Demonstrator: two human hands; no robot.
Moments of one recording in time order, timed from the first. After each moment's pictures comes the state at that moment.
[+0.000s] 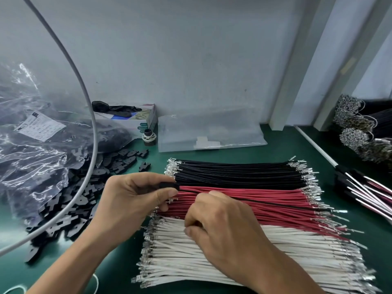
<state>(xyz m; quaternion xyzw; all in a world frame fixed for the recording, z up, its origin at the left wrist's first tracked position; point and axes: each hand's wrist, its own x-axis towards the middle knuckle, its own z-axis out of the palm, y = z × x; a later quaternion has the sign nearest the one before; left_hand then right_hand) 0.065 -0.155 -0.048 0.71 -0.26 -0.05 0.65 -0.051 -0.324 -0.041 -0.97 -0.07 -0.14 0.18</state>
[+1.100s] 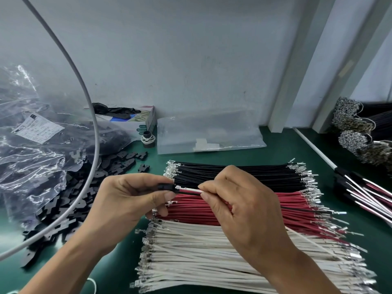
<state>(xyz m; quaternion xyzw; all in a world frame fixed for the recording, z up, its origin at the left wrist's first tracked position) 0.073 -0.145 -0.050 0.68 -0.25 -0.11 0.68 -0.047 -0.346 -0.034 -0.91 -0.05 -0.37 0.17</state>
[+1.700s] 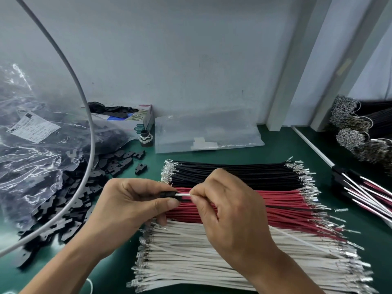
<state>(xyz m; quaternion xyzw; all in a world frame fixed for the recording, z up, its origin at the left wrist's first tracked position) 0.062 -0.150 -0.049 0.70 -0.25 -0.13 0.65 -0.042 -0.332 -0.042 -0.91 -0.04 -0.38 0.18</state>
